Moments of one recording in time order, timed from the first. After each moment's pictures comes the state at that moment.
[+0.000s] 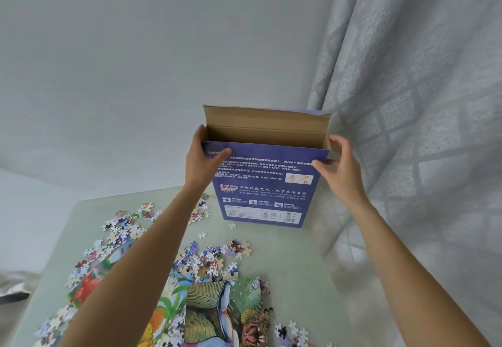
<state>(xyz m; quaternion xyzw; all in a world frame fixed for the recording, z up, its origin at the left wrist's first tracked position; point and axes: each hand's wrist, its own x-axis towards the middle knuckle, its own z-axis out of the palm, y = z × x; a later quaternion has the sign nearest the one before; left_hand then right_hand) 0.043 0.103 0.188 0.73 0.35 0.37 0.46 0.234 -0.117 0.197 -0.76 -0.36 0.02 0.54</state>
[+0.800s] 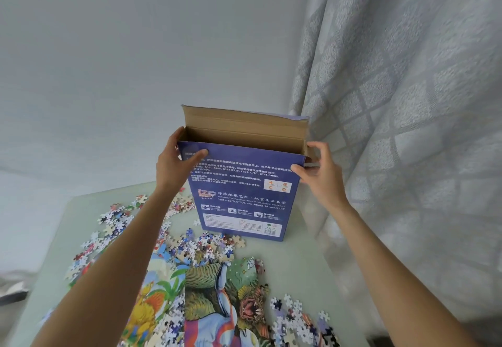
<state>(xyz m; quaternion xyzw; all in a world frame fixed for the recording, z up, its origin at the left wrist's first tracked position) -0.001 0.094 0.176 0.77 0.35 0.38 0.39 0.189 -0.145 0.172 -0.76 -0.35 0.05 0.55</state>
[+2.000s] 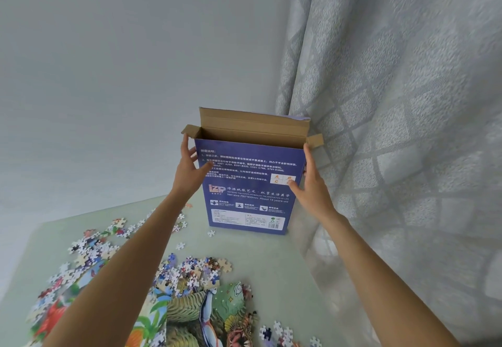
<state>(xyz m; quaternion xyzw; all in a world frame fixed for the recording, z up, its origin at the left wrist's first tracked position) 0.076 0.098 0.169 0.75 0.31 0.31 0.50 0.237 -0.132 0.154 -0.81 -0.38 0.01 0.44</state>
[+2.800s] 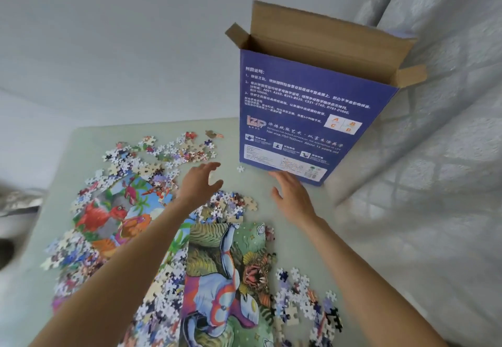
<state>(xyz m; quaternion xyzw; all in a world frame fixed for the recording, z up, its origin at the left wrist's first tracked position) -0.023 0.083 0.015 0.88 0.39 0.05 0.26 0.149 -0.089 0.017 -0.80 -0.53 0.12 0.24</state>
